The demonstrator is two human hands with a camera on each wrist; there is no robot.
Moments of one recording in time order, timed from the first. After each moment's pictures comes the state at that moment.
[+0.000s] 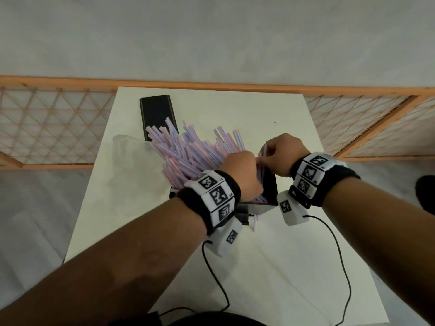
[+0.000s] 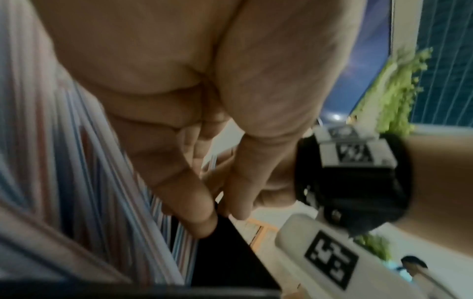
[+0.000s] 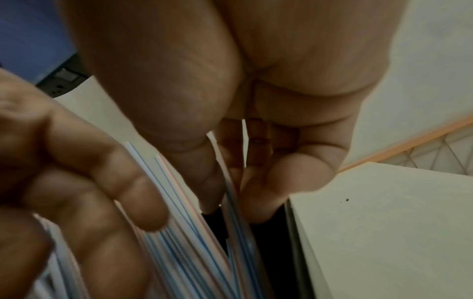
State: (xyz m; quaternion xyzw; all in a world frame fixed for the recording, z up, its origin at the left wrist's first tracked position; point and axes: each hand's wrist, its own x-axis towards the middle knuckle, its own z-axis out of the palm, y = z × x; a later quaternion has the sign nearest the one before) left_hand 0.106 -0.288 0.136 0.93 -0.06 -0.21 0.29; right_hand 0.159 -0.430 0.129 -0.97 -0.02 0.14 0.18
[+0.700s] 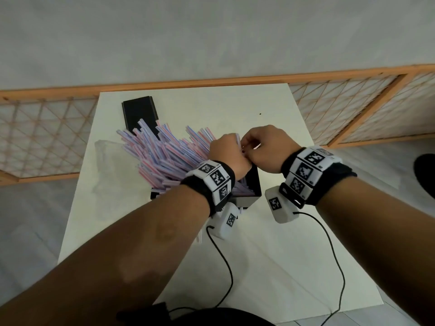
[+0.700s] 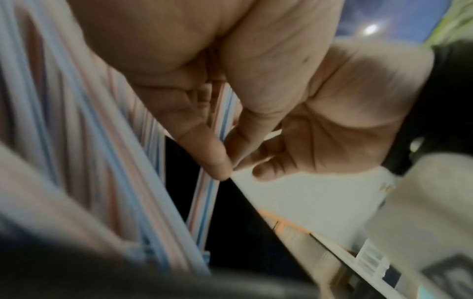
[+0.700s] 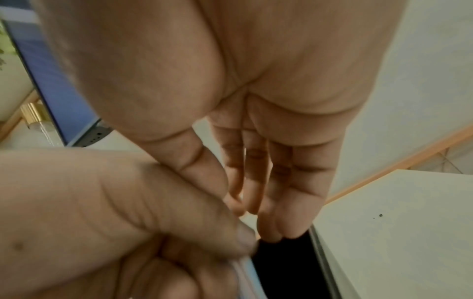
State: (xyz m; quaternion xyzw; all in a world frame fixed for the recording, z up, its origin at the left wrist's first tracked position) left_hand 0.127 -0.323 0.129 0.94 0.00 -0.10 0.33; right_hand 0.144 -0.447 0.145 -0.95 -0.06 0.16 0.27
